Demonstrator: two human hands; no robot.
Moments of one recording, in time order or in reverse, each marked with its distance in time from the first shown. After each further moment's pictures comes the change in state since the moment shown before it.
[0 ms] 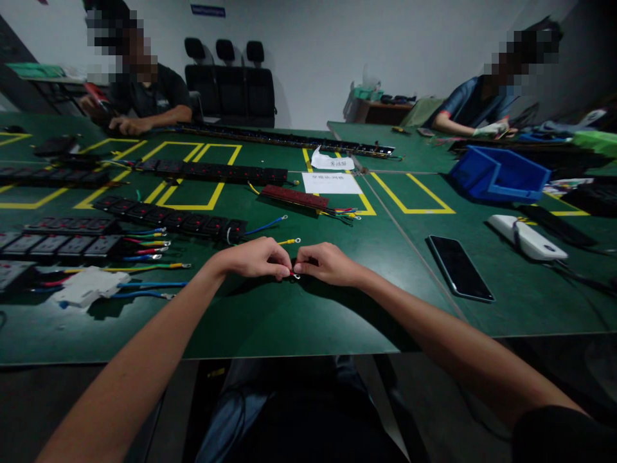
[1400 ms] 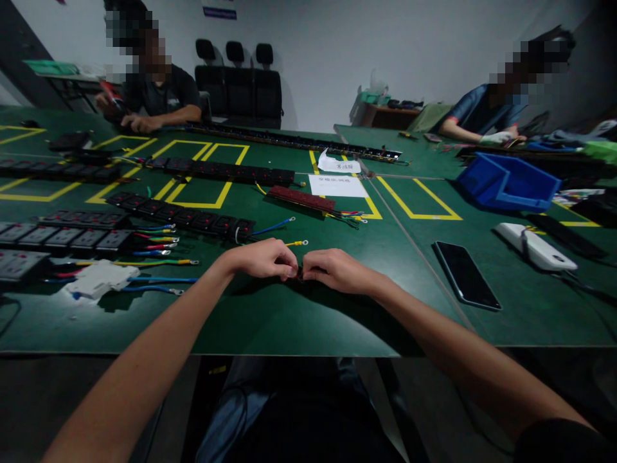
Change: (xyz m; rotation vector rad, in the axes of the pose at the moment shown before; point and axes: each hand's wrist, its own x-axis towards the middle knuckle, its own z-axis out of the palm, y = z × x) left_hand 0.001 0.003 0.002 0.052 -0.021 0.036; right_hand -0.009 -0.012 -0.008 -0.032 -0.108 -0.192
